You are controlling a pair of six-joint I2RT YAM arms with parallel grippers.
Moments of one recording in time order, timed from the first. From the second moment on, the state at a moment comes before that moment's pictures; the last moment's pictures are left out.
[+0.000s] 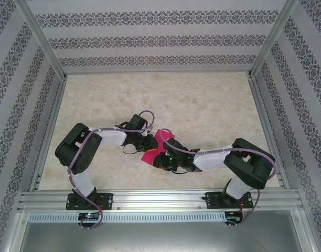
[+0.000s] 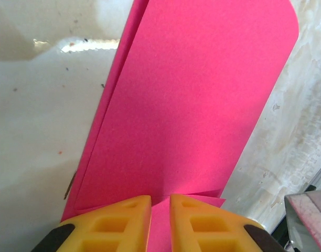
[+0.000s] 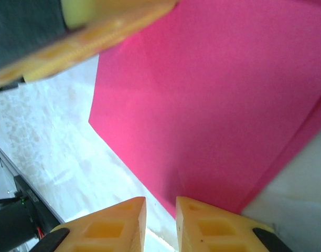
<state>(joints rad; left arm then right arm) -0.59 1.79 0.87 -0.14 0.56 -0.77 0.97 1.59 0.55 0.19 -0.29 1.12</state>
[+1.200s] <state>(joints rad) -0.58 1.79 0.86 -0.12 0.56 -0.77 0.91 1.55 0.47 0.27 -0.27 1.13</state>
